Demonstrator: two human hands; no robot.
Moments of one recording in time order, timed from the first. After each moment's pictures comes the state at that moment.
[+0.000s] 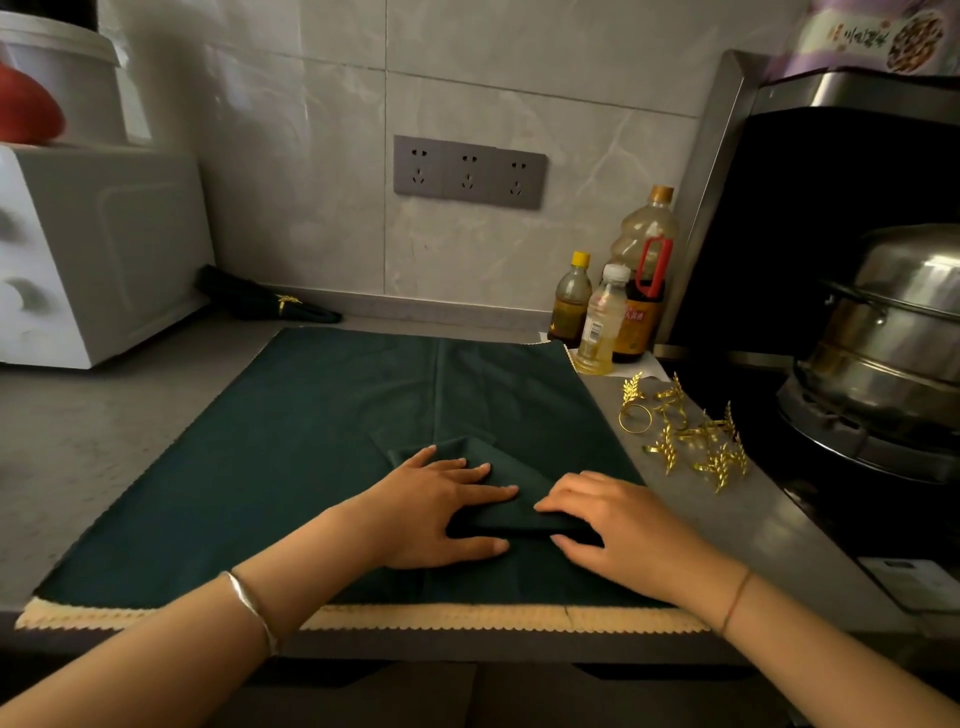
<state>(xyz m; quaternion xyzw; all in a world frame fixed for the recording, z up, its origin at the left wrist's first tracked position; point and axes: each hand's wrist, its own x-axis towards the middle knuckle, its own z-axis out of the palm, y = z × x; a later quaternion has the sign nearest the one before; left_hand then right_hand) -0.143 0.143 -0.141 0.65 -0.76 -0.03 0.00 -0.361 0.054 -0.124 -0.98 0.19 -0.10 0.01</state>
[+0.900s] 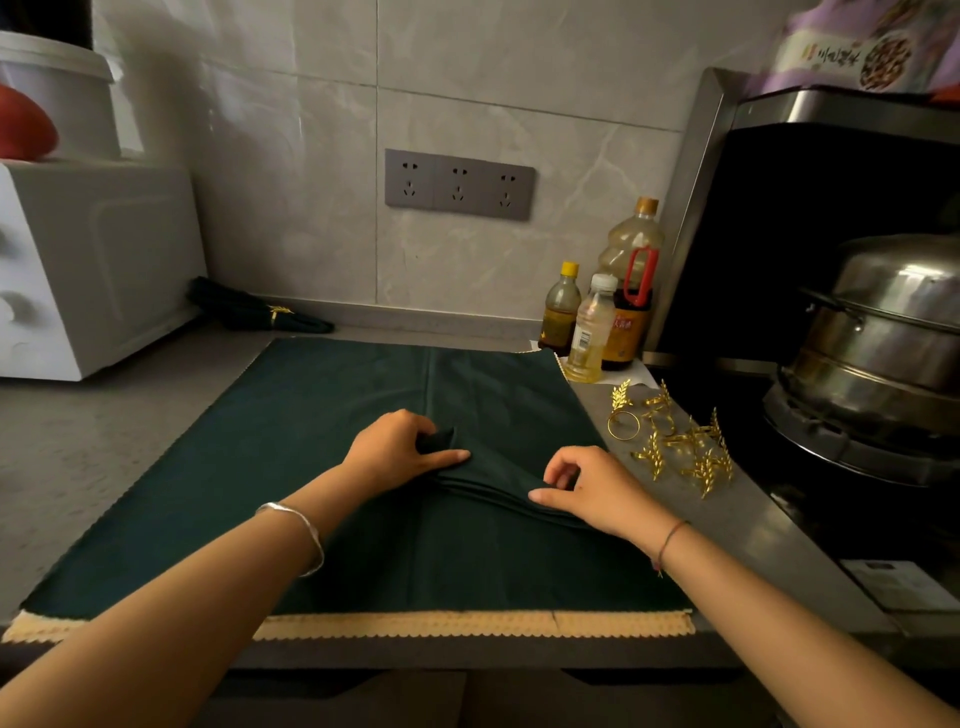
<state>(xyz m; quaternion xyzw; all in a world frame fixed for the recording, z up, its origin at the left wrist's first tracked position) -0.098 0.090 -0.143 0.76 -0.59 -0.06 0.26 -0.333 0.009 -0.133 -0.87 0.41 -0.15 0.23</state>
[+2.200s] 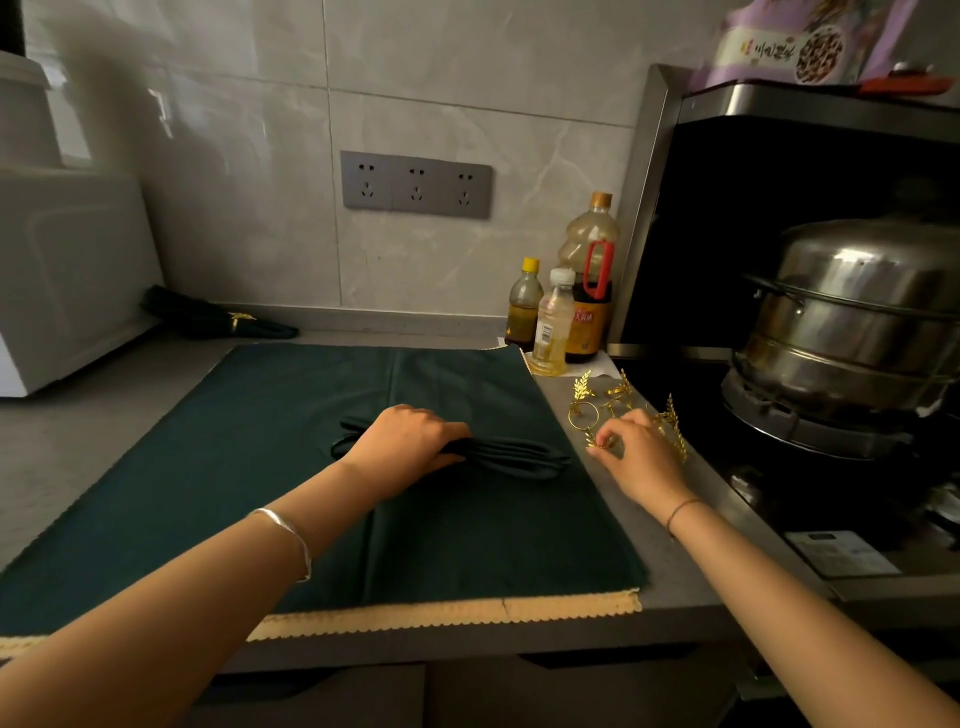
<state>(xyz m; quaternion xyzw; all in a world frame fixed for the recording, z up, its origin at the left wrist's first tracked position) -0.153 0.081 -0.116 0.64 -0.74 0.20 0.05 -0.400 -0.054 -0.148 -0.82 0.50 -0.27 0.06</state>
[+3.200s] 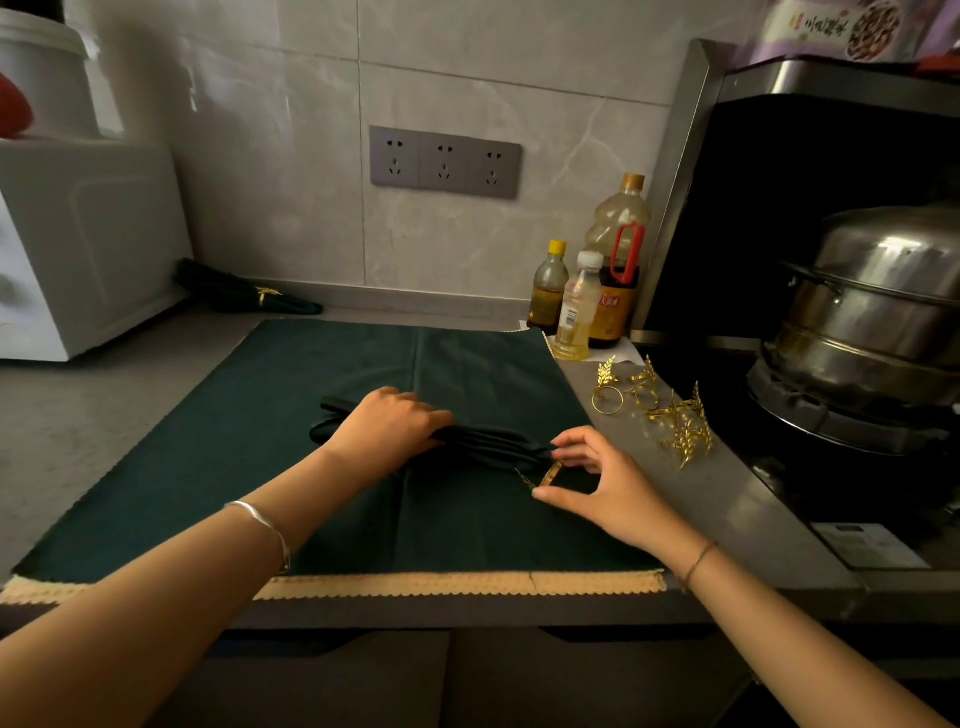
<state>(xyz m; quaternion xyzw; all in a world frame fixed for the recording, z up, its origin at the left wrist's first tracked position) -0.120 0.108 -0.131 0.62 -0.73 0.27 0.05 -0.376 0.017 -0.158 -0.83 0.34 -0.28 0.35</state>
